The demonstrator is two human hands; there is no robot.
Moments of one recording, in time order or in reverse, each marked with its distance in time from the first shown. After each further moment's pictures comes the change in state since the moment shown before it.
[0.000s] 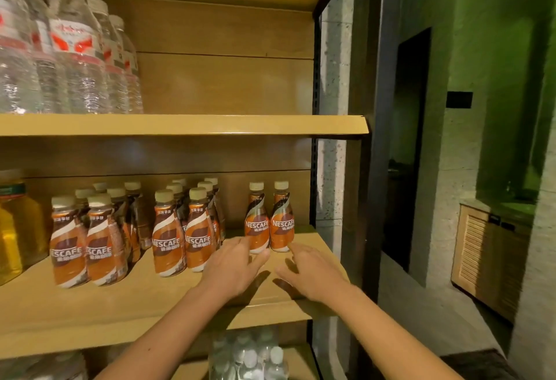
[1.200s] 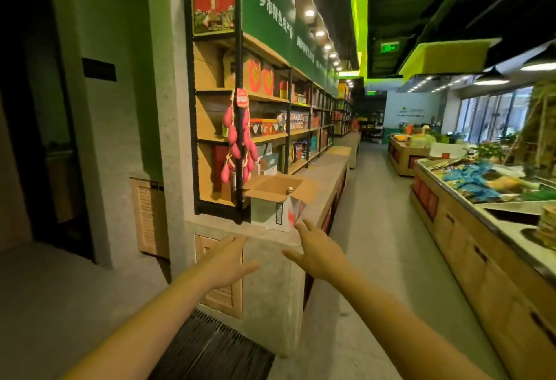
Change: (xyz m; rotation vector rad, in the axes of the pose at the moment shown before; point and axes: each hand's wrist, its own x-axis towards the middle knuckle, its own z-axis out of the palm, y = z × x) left_hand -0.171 0.725 0.246 -0.402 -0.692 0.927; right_hand -0.566 0.475 -0.323 -0.352 0.299 1.018
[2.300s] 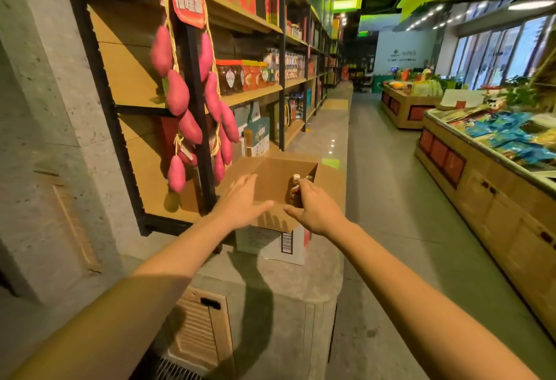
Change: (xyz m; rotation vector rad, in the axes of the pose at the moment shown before) left_hand 0.673 -0.152 0.026 0.068 0.110 0.123; right_hand 0.617 0.198 0.179 0.074 0.073 0.083
